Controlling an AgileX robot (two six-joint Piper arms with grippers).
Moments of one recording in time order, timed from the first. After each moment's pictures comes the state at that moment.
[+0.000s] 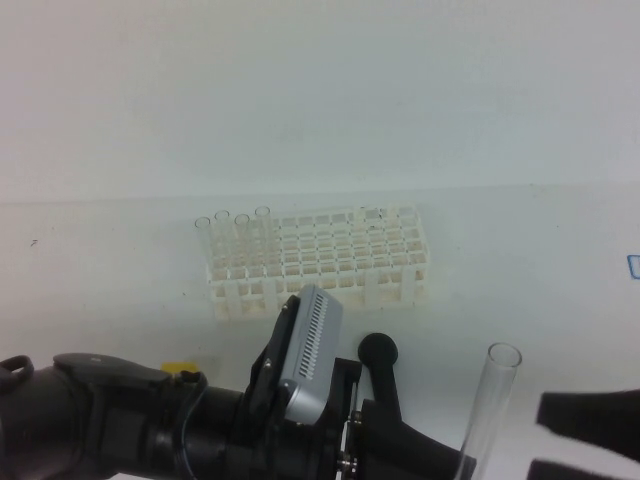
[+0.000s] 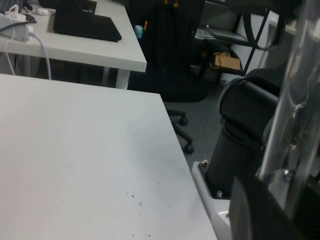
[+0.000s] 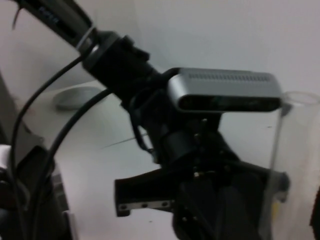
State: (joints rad) right arm 0.45 0.70 -0.39 1.69 0.73 -1.71; left arm -0.62 1.54 -0.63 -1.68 1.19 2.25
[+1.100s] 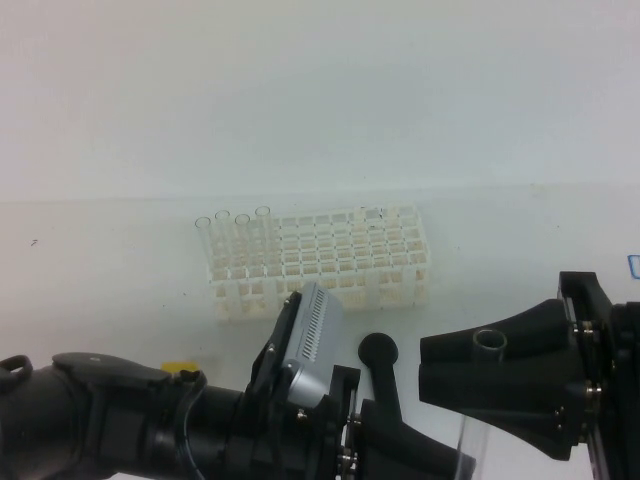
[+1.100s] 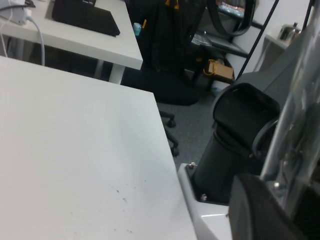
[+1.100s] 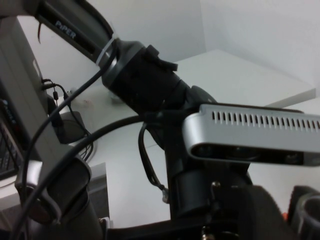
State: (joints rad) right arm 0.45 1.11 -0.63 1.70 0.97 -1.78; left arm -0.62 1.54 -0.63 -1.68 1.19 2.13
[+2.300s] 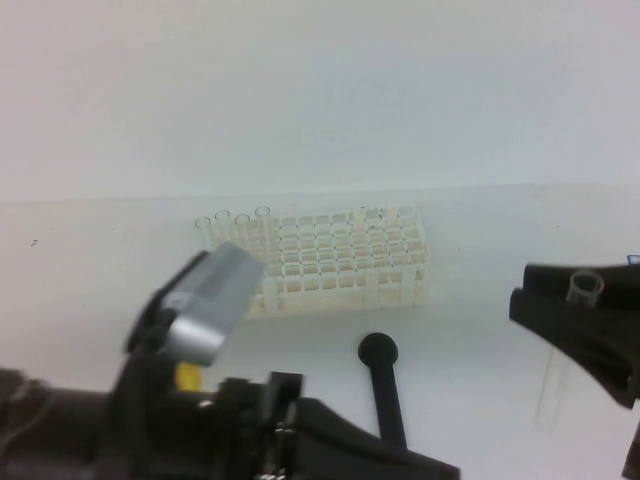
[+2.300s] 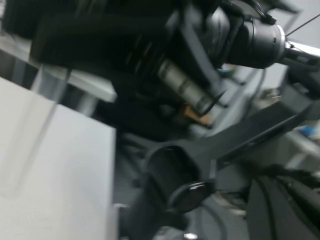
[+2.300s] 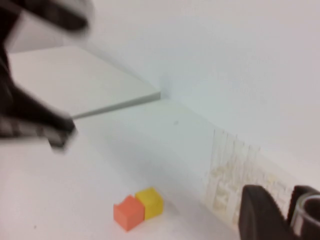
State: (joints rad) right arm 0.46 0.88 -0.58 1.66 0.53 -1.82; left arm -0.62 1.14 -0.63 -1.64 1.13 1.52
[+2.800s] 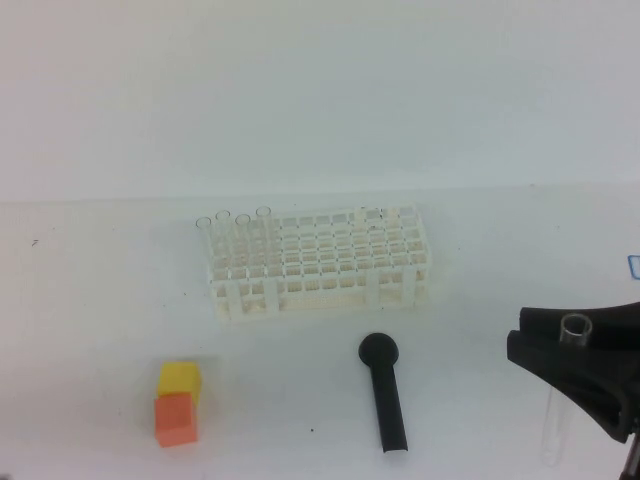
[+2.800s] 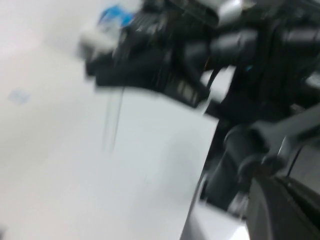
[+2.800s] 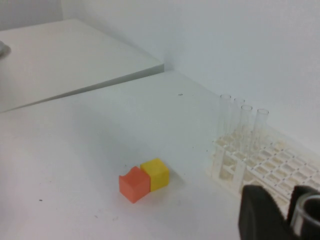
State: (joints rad) right arm 0.46 0.88 -0.50 1.65 0.52 -1.82; left arm -0.62 0.47 -0.63 -1.03 0.78 0.80
